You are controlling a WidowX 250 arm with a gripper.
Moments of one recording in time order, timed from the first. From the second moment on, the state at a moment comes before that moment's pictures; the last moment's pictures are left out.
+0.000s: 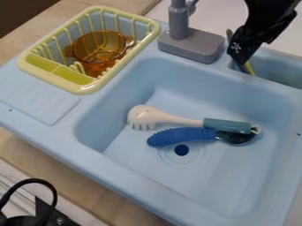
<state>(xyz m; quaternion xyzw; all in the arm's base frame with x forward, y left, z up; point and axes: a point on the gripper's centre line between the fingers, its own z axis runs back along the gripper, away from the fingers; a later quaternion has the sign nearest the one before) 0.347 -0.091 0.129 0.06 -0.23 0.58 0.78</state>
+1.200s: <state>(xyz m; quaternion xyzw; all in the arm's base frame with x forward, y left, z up) 0.353 -0.081 0.111 0.23 -0.26 0.65 0.67</state>
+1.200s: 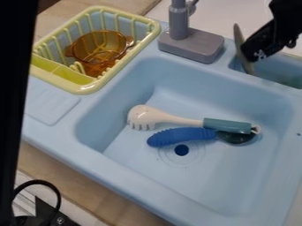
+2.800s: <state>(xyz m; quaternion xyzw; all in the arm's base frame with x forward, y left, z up) 0.329 -0.090 0.157 0.19 -0.30 0.65 0.67</state>
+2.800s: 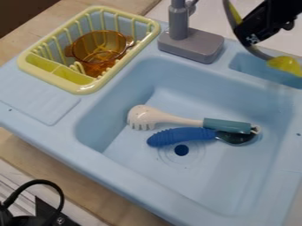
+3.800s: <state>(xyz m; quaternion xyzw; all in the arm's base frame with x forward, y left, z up) 0.222 -0.033 0.171 0.13 -0.21 0.72 0.65</state>
